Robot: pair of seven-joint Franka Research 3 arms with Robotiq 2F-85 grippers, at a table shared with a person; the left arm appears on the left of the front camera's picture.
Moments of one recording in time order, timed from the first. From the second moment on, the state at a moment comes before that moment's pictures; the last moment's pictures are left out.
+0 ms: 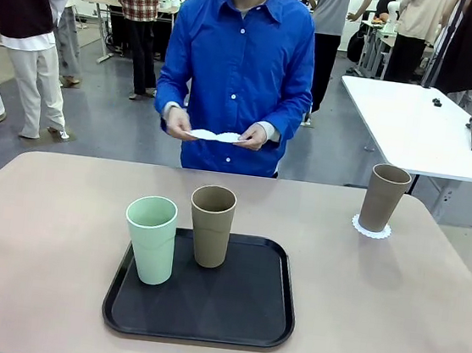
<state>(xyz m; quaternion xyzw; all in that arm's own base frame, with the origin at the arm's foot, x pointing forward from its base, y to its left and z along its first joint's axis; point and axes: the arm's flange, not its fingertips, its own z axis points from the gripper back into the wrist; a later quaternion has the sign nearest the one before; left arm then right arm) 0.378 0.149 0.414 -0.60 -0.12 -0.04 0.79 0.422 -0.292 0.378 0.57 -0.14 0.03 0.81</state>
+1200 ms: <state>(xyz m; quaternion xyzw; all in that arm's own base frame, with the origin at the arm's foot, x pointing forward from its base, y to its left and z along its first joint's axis) 0.378 0.149 0.414 -0.60 -0.12 -0.04 0.79 0.422 -0.292 0.378 0.57 -0.14 0.03 0.81</state>
